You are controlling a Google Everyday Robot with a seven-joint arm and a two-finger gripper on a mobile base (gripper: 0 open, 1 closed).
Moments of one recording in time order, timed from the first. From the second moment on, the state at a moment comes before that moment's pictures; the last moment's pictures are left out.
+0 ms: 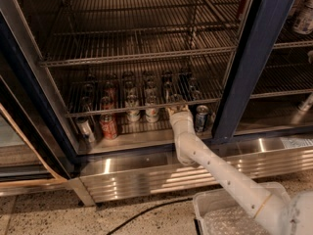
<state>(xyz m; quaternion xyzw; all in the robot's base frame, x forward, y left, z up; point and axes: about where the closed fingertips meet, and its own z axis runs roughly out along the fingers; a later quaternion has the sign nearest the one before) 0.813 -0.115 0.581 -0.09 0.72 -0.06 0.69</state>
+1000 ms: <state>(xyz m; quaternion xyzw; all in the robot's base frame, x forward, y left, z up) 0.765 -0.098 0.606 -0.12 0.72 0.03 0.68</state>
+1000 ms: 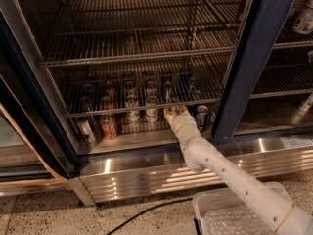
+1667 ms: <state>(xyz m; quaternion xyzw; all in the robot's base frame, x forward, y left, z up) 0.733 -0.089 0.586 -0.14 0.74 0.08 0.65</state>
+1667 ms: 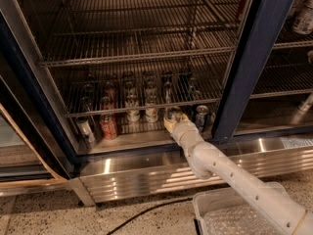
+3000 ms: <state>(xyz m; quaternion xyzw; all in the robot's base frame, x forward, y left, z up) 0.681 -0.092 0.642 -0.33 0.67 0.15 0.65</state>
